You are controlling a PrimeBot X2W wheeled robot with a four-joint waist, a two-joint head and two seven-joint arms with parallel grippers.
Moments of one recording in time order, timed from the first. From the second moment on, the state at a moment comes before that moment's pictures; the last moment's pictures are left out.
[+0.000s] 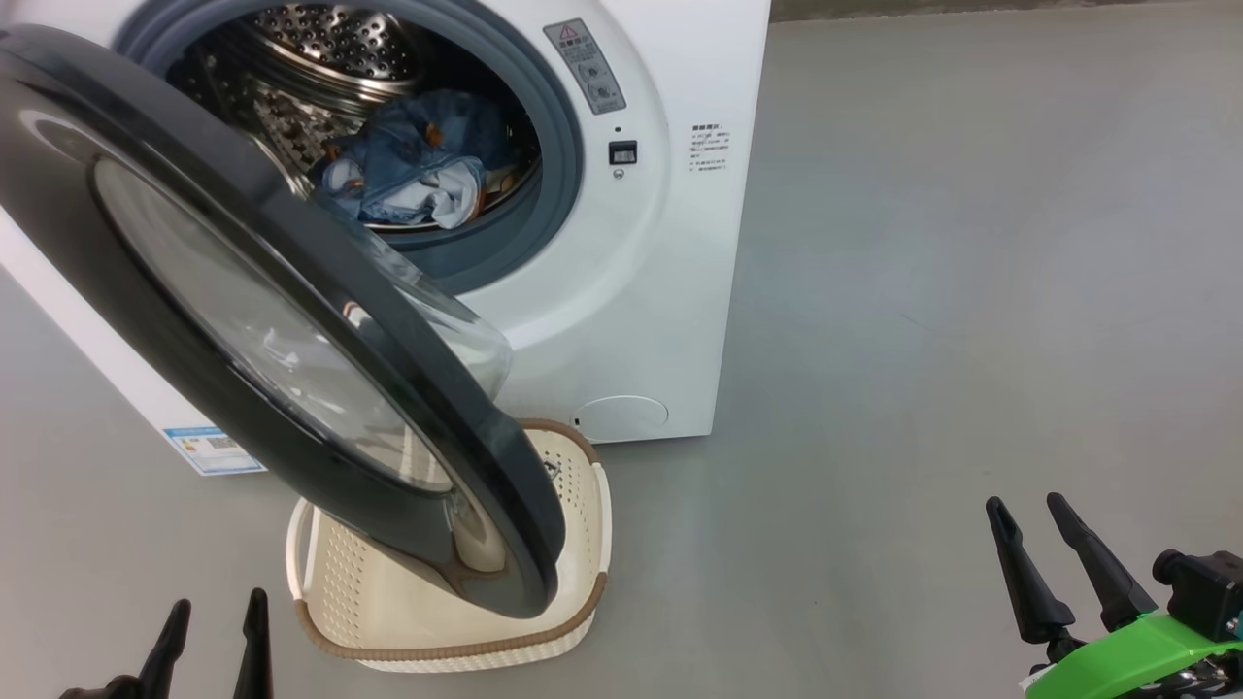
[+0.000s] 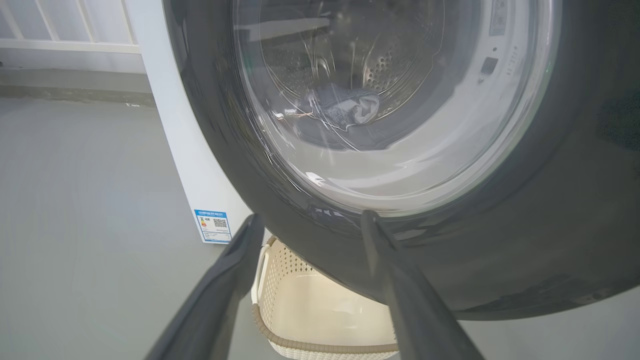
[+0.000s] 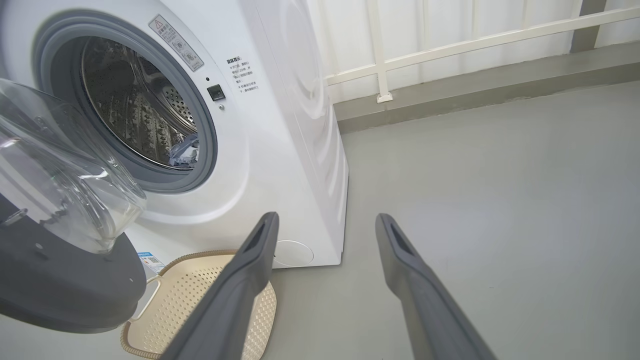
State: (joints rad) left arm 0.08 0.17 0.01 0.20 -0.37 -0.13 -0.25; right arm -0.04 -0.32 0.18 0.31 0.62 0.13 -0.25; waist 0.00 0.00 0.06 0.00
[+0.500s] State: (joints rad) left arm 0.08 0.16 -0.01 0.19 -0.36 -0.13 -0.25; right arm -0.03 -0.32 0.20 0.31 0.62 0.13 -0.25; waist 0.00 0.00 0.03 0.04
